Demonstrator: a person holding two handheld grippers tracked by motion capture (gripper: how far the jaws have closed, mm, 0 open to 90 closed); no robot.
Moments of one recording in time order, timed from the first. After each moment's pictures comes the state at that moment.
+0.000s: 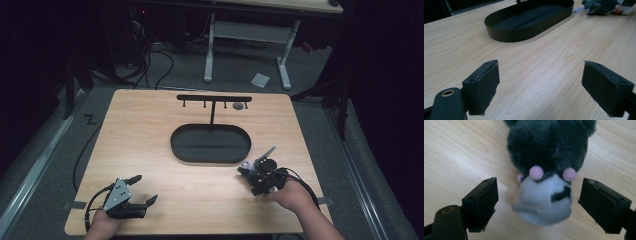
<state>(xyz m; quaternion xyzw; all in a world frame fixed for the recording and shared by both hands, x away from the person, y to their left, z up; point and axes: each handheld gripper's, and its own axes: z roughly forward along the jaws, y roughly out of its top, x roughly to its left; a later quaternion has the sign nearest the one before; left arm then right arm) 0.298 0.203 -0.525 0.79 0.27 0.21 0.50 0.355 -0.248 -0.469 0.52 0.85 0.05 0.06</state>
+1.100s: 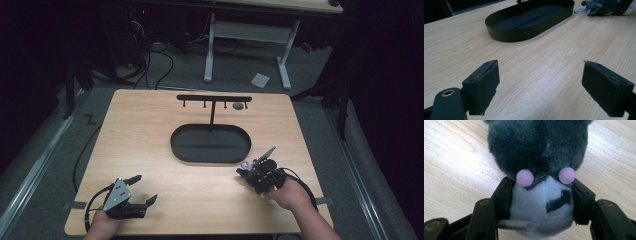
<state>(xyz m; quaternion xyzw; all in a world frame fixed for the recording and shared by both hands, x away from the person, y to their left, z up) 0.298 0.203 -0.525 0.79 0.27 0.21 0.50 0.361 -0.253 -0.482 0.53 0.85 0.04 0.04</state>
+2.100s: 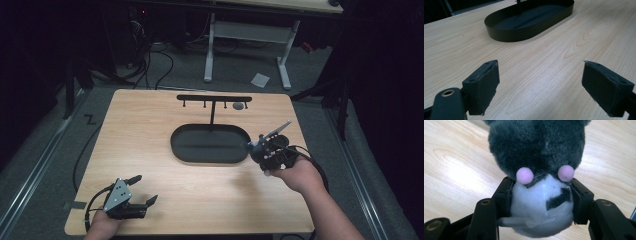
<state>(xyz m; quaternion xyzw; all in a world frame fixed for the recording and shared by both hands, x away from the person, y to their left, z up) 0.297 0.202 -0.525 0.79 0.27 0.22 0.50 0.377 -0.258 -0.389 0.55 0.83 0.10 0.09</state>
